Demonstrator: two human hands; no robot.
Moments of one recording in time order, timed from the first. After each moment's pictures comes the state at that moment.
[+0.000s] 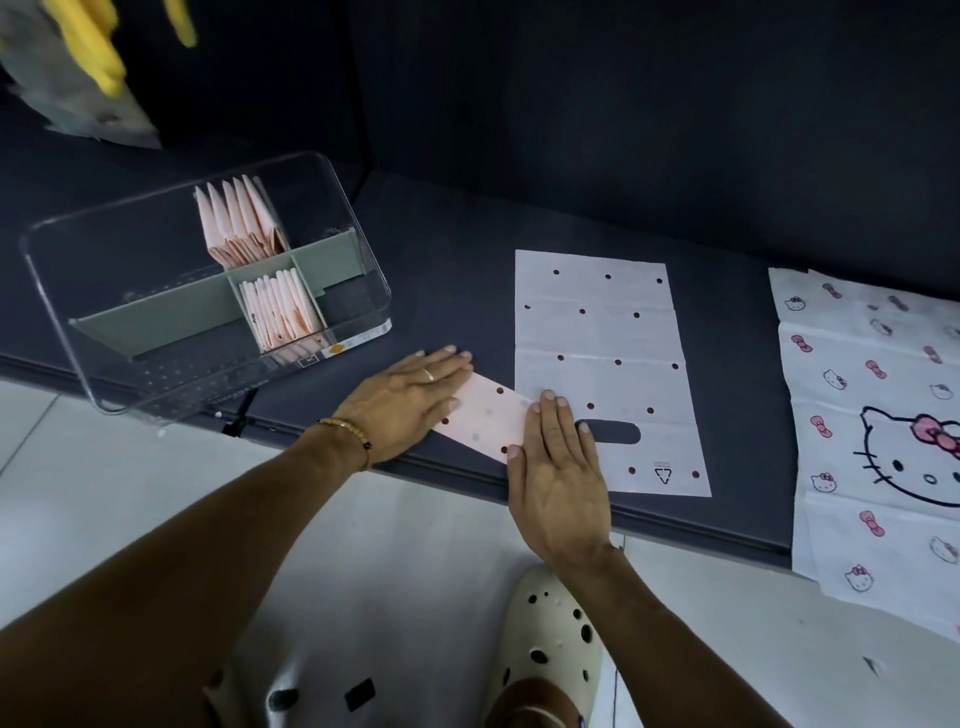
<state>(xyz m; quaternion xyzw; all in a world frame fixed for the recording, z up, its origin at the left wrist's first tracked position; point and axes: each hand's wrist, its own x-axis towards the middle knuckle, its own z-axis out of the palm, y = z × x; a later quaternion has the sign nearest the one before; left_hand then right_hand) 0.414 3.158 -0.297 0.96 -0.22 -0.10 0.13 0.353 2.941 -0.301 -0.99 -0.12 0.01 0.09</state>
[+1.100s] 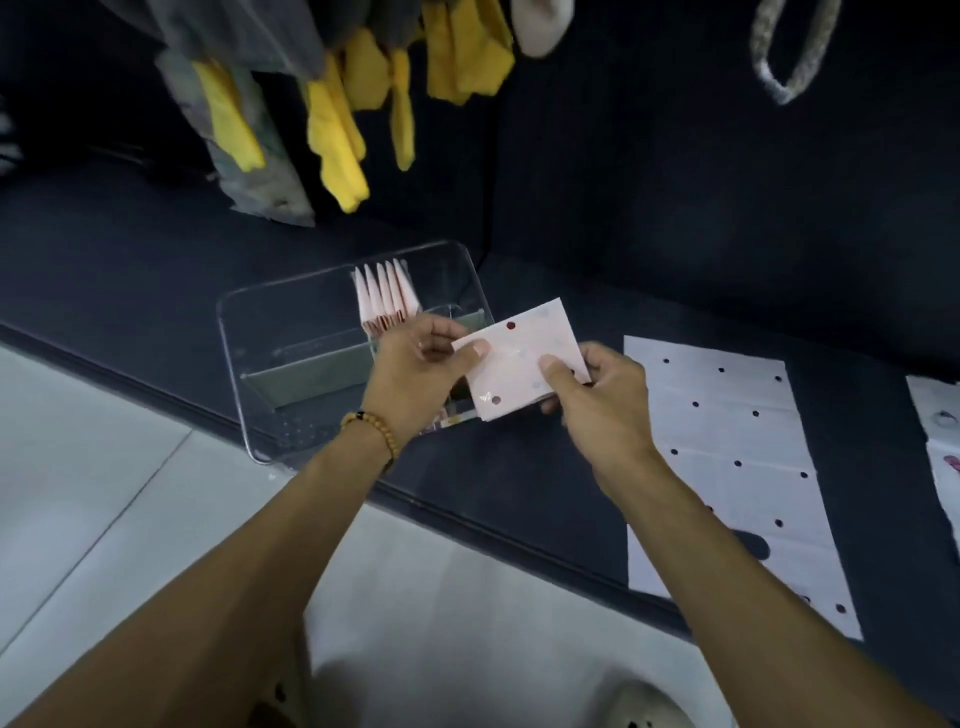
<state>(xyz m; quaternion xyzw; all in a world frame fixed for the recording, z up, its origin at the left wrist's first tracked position) 0.430 3.226 -0.195 0.76 0.15 0.14 0.61 0.456 3.055 -0.191 -0.79 0.00 0.06 0.61</state>
